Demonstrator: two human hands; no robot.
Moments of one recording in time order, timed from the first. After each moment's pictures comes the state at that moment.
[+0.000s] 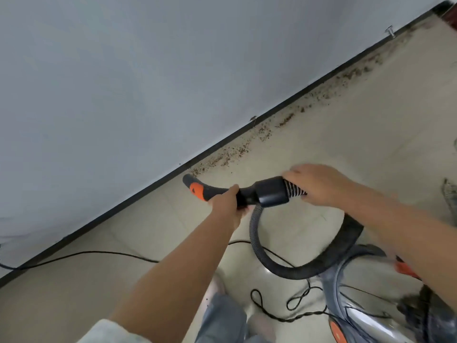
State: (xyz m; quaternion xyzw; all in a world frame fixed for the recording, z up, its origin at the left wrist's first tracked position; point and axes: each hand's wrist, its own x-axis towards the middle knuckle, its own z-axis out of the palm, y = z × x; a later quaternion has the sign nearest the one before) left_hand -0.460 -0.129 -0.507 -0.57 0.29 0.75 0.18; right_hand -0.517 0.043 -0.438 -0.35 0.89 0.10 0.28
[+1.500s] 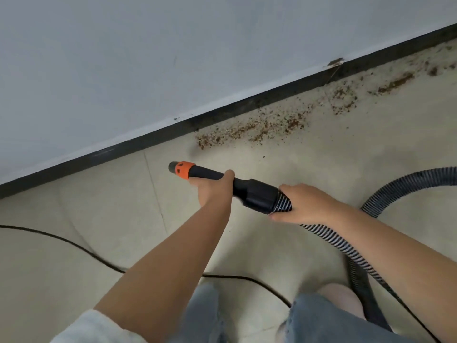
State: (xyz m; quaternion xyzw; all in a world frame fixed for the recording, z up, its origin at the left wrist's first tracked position) left_hand -0.552 -0.151 -0.868 -0.68 0.50 0.52 0.09; right_hand -0.619 0.007 -0.856 -0.30 0.81 -0.05 0.50
